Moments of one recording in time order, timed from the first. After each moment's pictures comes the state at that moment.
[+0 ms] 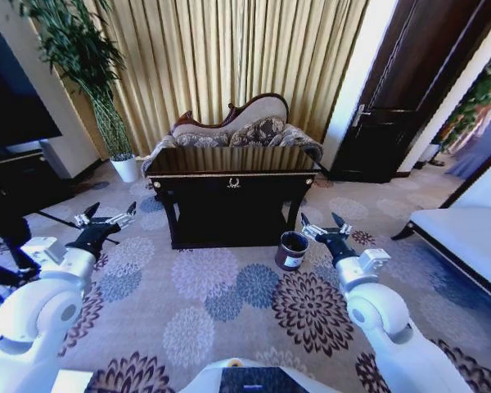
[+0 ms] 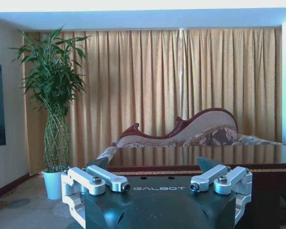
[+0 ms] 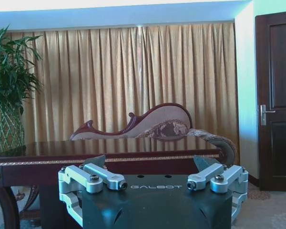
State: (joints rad) left arm 1.46 -0.96 -0.94 -2.35 -0.77 0.45 -0.20; right arm -1.44 1.04 0.58 2.31 0.57 -0.27 0.29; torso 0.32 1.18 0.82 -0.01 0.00
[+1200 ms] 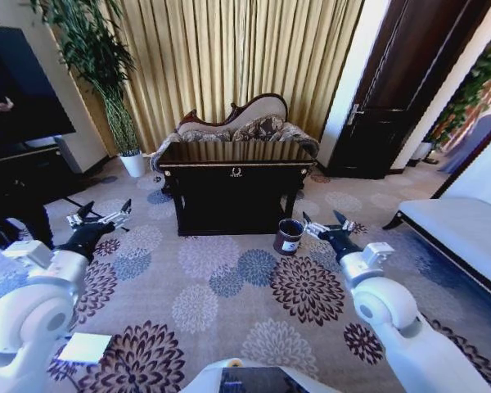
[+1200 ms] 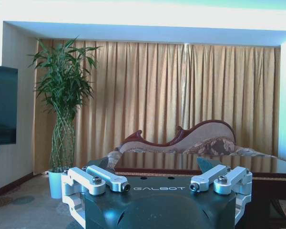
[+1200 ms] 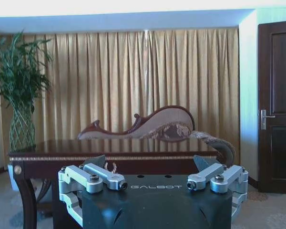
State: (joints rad) left arm 1.52 -0.92 -1.01 -2.40 -0.88 0.39 -0.24; right arm -1.39 0.93 0.60 2.34 0.69 -0.30 0.35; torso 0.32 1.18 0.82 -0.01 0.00
